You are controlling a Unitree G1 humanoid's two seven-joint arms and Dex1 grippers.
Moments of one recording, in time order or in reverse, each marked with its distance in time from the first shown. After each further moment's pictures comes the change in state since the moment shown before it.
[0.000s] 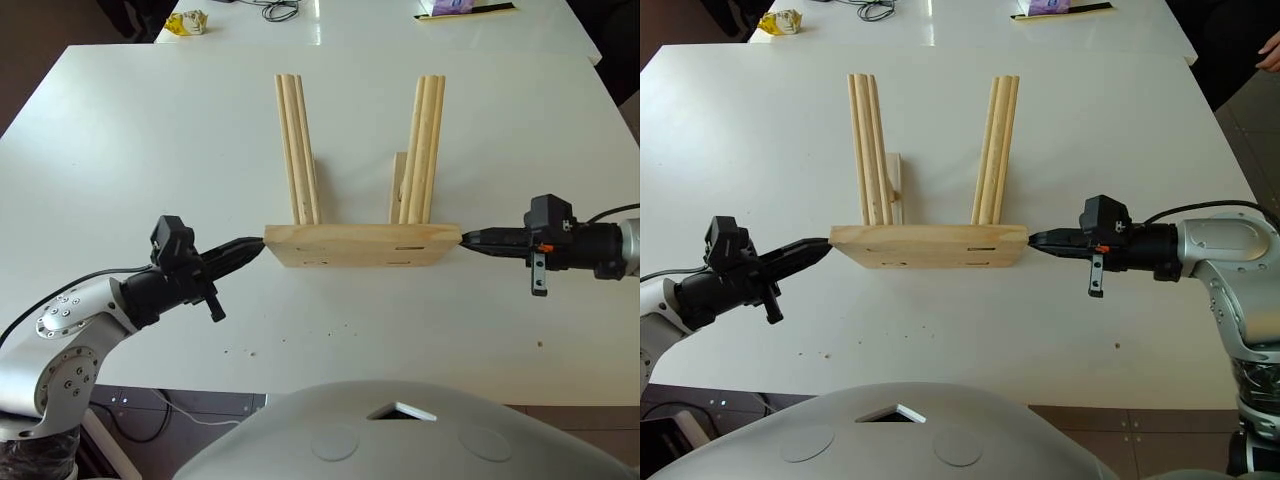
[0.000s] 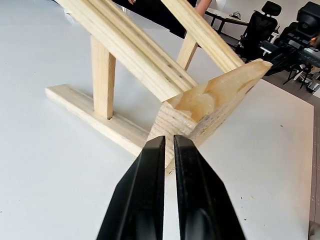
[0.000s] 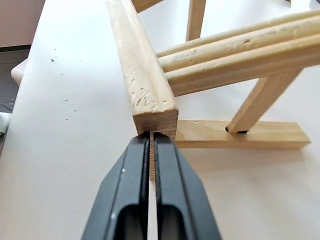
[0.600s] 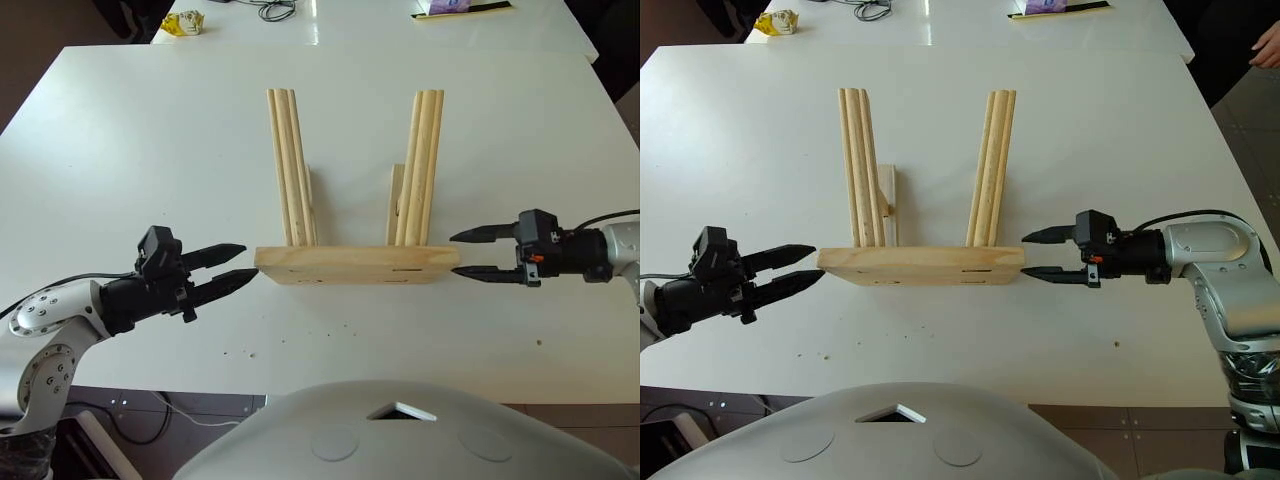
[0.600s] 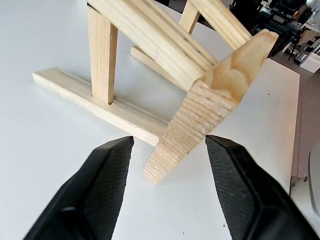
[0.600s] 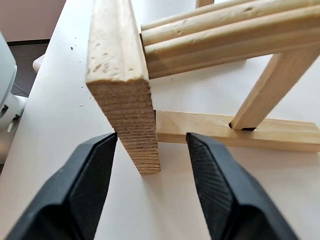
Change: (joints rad) left arm 0.043 0.095 0.028 0.067 0.124 -0.066 -0.199; right arm -0.025 -0.010 0.079 0.118 -0.036 -0.119 0.054
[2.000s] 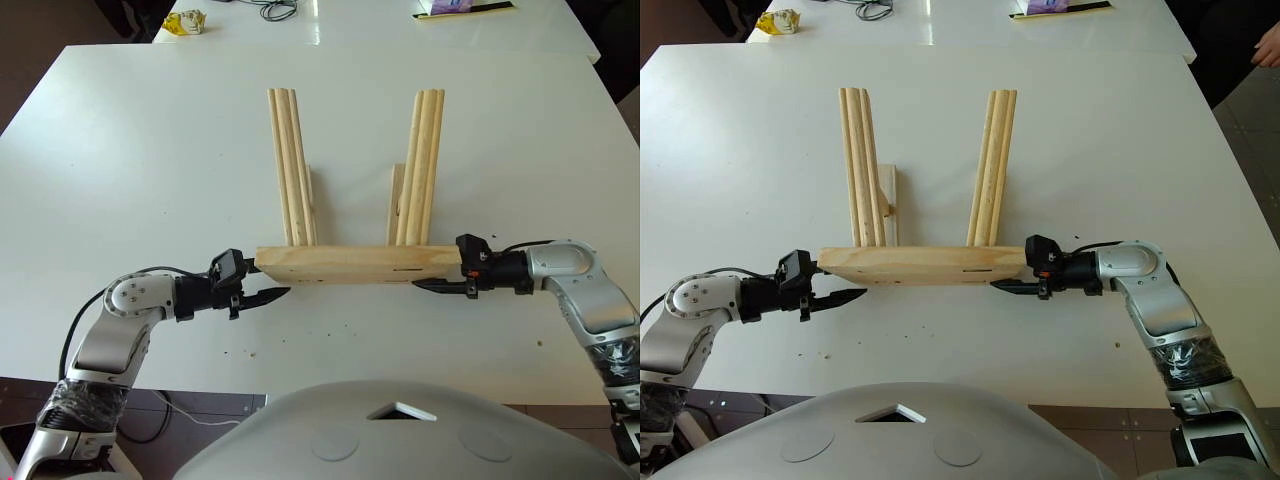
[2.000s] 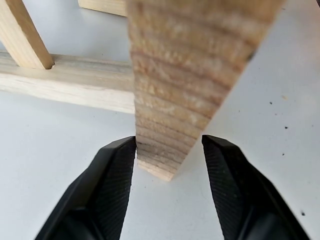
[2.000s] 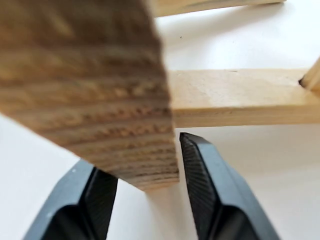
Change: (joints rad) left arm -0.213 -0.124 -0.367 0.293 0.335 -0.376 -0.057; right arm -0.053 0.179 0.237 0.183 -0.156 -0.061 -0.109
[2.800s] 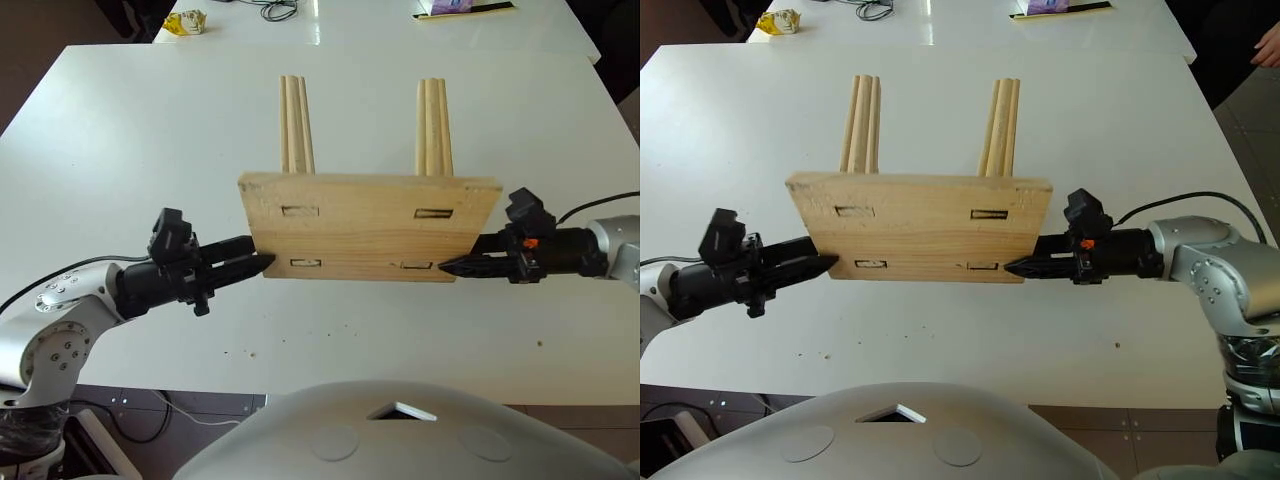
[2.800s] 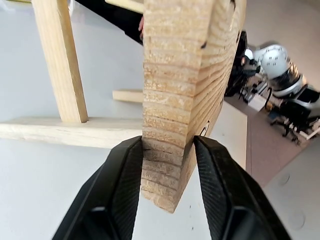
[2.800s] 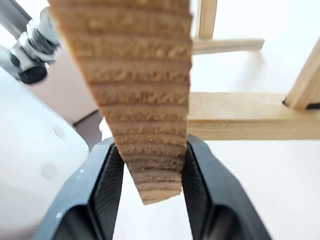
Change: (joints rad) left arm 0.081 0.103 0.327 -0.287 -0.816 0.534 0.224; right arm -0.108 -0.169 -0.308 -0.234 0.645 0.799 -0.038
